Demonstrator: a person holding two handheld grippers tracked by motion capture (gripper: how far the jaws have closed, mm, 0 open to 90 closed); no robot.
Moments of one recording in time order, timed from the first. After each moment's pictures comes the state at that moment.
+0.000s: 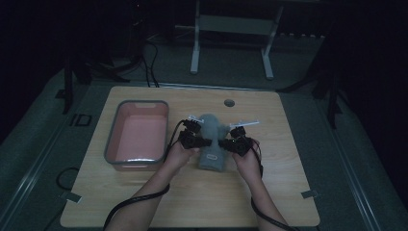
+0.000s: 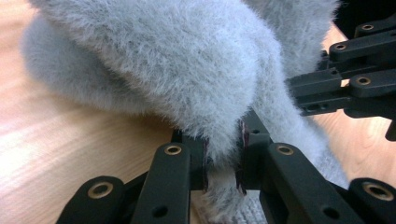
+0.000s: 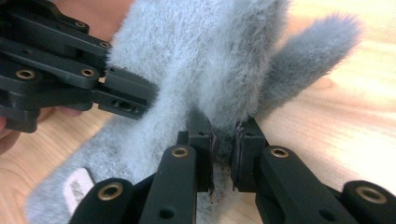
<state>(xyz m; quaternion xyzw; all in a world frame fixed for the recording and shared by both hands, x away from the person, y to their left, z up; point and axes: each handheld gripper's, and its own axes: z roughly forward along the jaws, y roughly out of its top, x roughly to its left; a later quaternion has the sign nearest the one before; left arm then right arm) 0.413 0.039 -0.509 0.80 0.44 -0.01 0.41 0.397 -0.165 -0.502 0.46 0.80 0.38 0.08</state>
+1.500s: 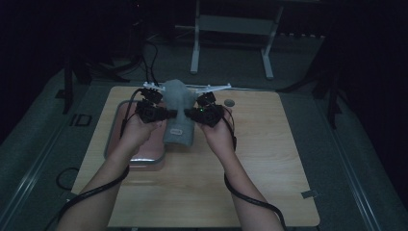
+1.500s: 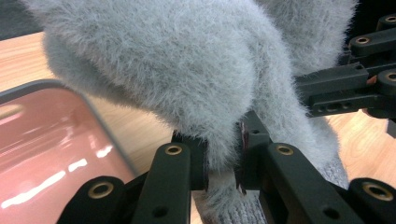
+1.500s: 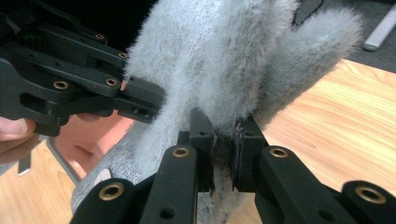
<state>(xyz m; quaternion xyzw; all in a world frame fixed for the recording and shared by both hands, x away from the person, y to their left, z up) 0.397 0.155 -0.386 0.78 0.46 0.09 0.41 0.401 -0.054 -0.381 0.38 0.81 0.44 0.10</state>
